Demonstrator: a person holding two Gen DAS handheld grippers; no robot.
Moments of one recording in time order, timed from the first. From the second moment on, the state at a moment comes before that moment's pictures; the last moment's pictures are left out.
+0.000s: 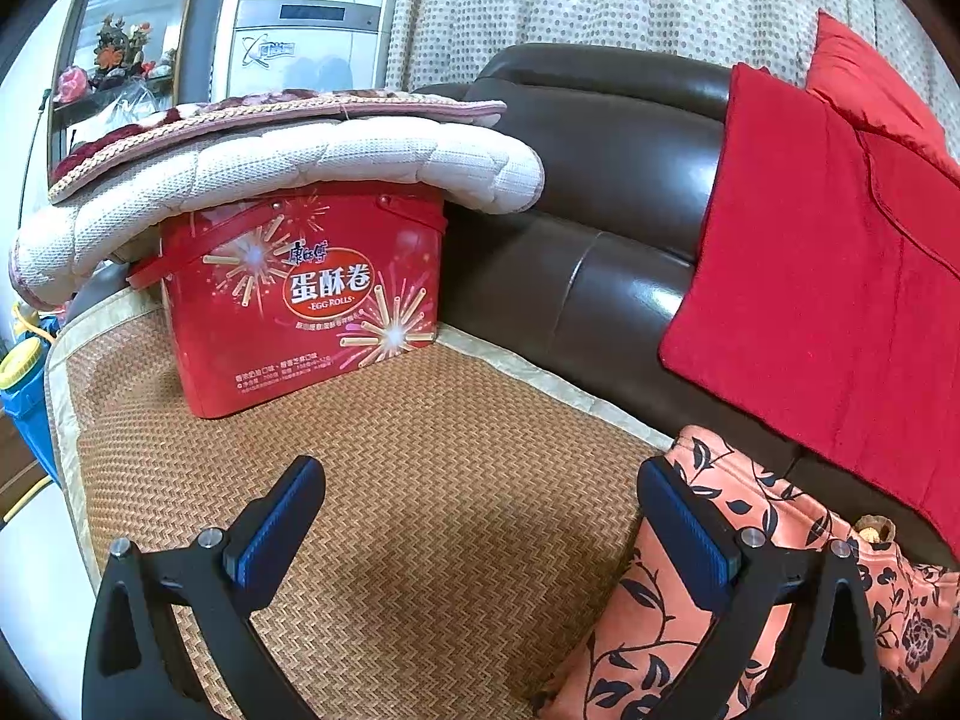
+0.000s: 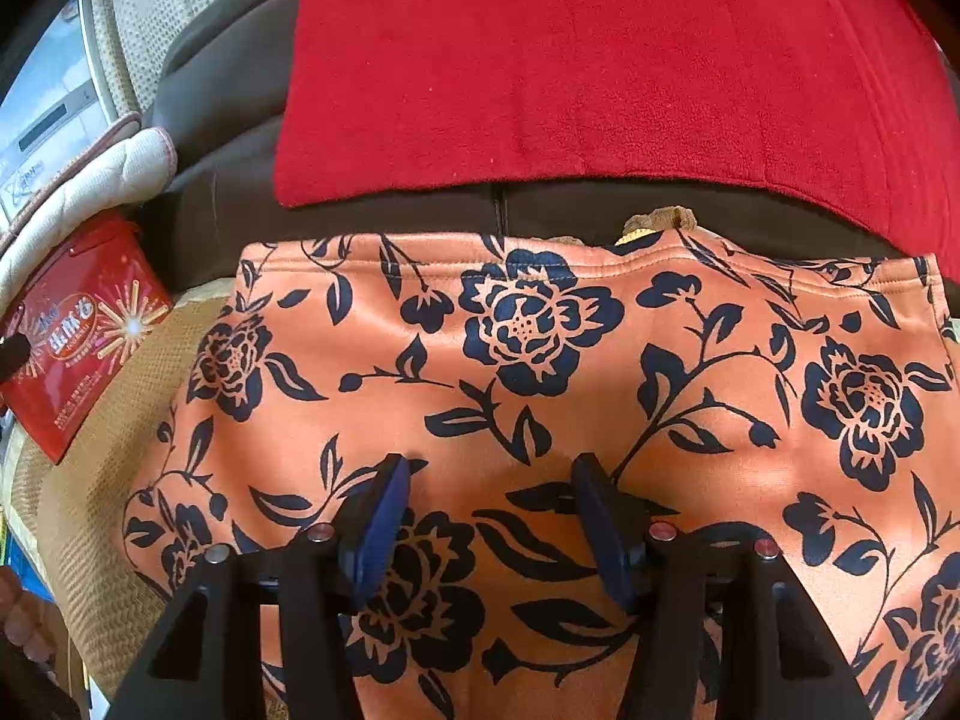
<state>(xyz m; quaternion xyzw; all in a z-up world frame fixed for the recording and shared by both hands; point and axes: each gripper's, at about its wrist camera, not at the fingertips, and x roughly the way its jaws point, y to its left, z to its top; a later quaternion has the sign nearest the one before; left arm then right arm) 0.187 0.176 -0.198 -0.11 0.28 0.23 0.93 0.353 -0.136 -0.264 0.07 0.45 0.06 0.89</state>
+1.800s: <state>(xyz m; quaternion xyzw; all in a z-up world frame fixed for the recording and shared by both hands) 0.207 0.166 -0.277 -0.12 0.46 0.05 0.88 0.168 -0.452 -0.258 0.53 0.36 -0.05 0.77</state>
